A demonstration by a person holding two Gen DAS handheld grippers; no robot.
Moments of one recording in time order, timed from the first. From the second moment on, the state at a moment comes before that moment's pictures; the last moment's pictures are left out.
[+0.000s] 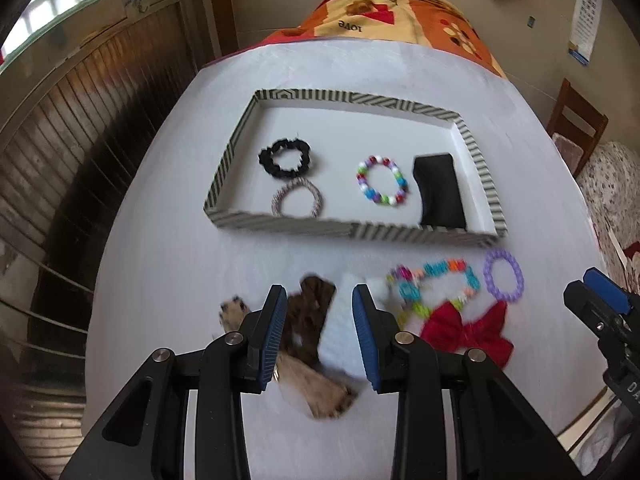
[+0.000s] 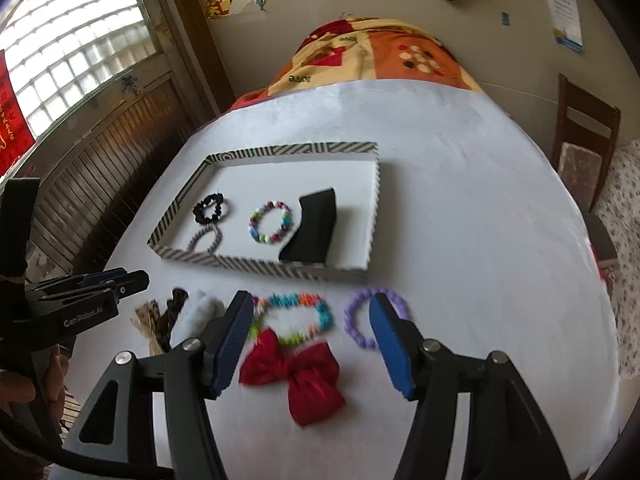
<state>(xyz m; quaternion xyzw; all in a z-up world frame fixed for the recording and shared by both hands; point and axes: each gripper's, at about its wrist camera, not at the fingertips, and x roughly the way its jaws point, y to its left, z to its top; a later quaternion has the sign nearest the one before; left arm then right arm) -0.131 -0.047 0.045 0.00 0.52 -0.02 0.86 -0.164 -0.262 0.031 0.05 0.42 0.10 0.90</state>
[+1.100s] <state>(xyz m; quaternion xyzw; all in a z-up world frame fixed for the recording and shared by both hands) -0.226 -0.012 0.031 -0.05 0.54 -0.01 0.84 -0.256 -0.273 0.014 0.04 0.45 0.08 0.89</state>
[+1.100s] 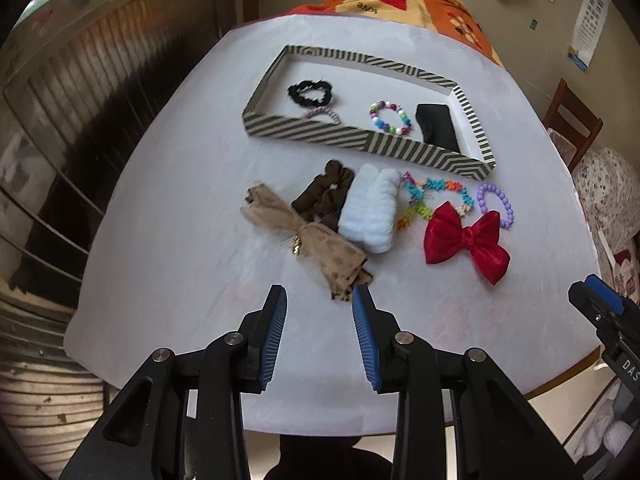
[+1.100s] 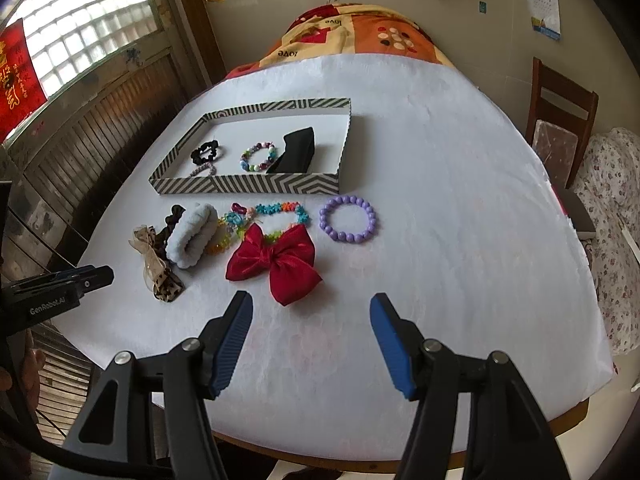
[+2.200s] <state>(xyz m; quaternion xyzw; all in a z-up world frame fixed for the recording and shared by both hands) -0.153 -0.047 -0.002 -0.07 0.59 -0.09 0.80 -0.192 -0.232 -0.034 -0.01 0.50 0.16 0.85</state>
